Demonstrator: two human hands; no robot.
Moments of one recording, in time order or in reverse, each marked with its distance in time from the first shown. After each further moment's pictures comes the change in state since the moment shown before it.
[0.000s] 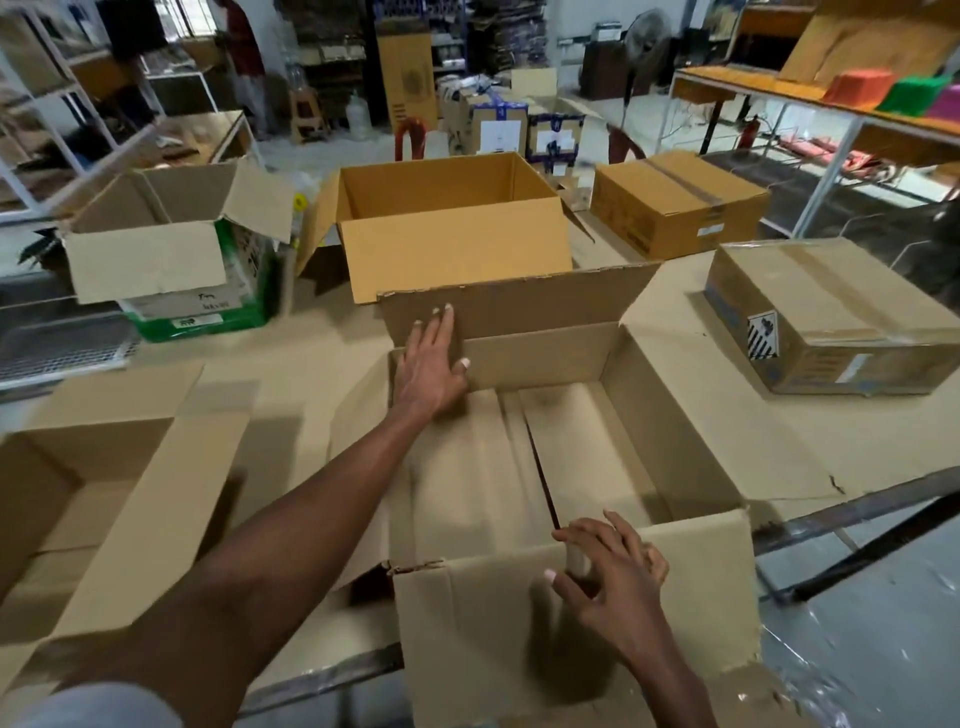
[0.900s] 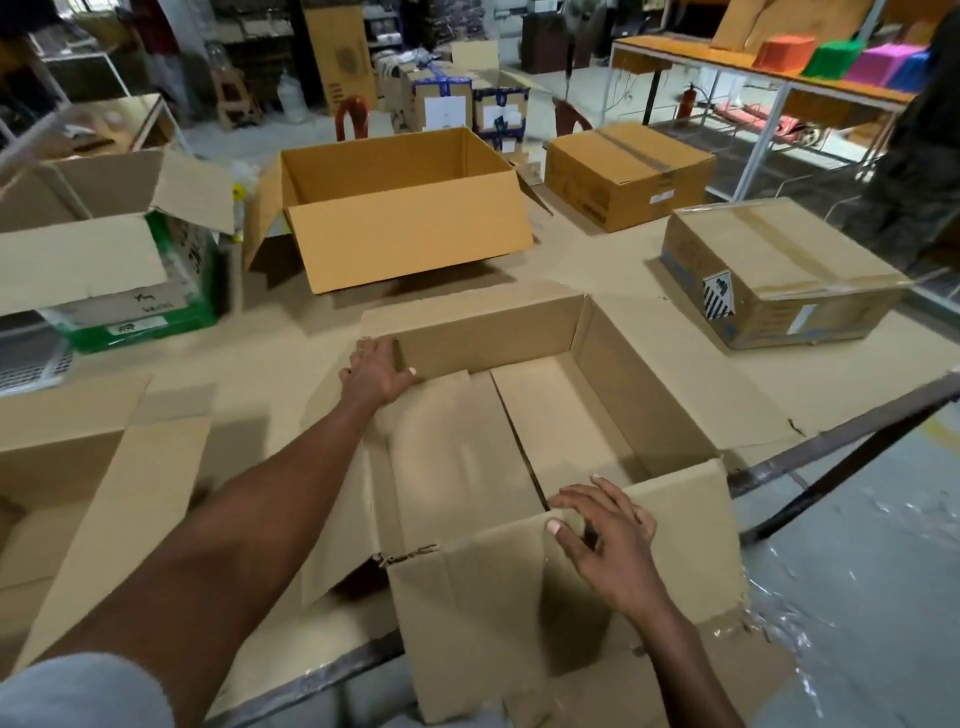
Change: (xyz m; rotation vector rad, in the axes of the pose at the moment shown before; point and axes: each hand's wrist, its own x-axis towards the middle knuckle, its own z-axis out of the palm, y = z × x) left_hand 0.025 -0.066 0.018 0.054 -0.269 -0.171; right_hand -0.001 -0.009 0.001 0.162 0.095 0.057
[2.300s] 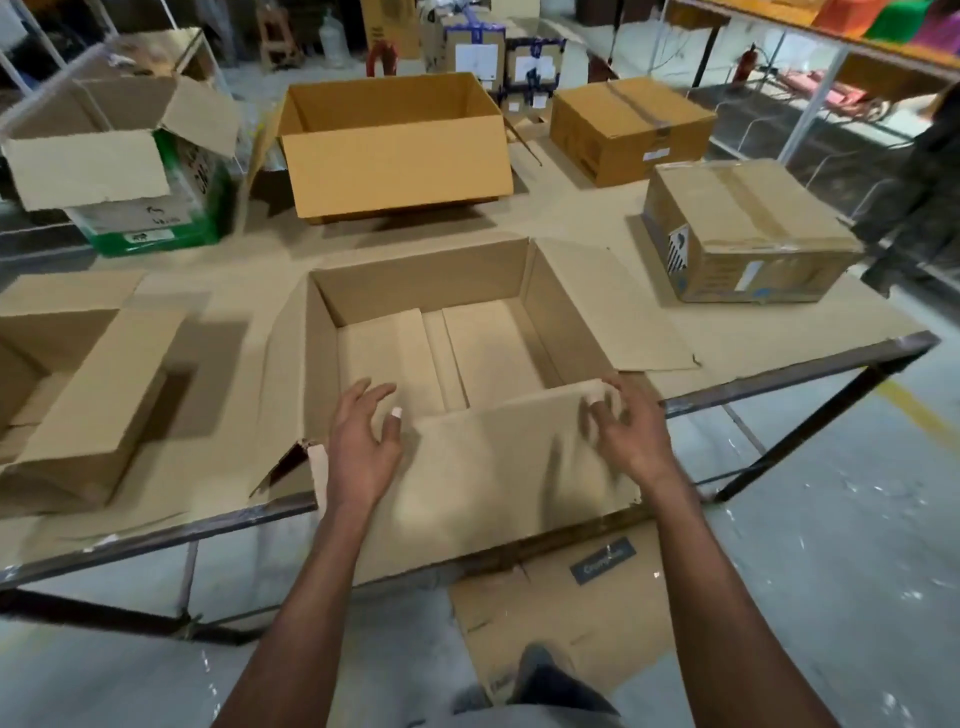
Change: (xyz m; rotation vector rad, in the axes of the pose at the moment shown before) left_hand -0.327 0.095 0.096 -0.520 0.419 0.023; right_hand -0.010 0.094 -0.153 0.189 0.035 0.225
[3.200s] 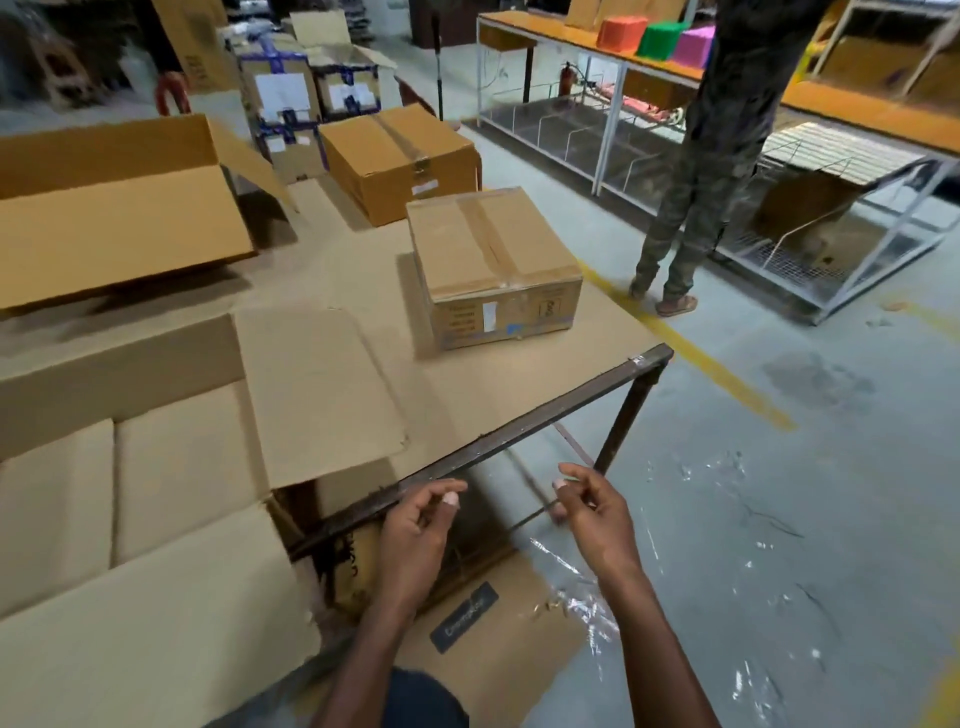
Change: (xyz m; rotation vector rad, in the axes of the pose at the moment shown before) left_hand -0.097 0.296 0.358 -0.448 -0.514 -0.171; right_hand 0.074 0.248 -0.265 0.470 0.147 0.325
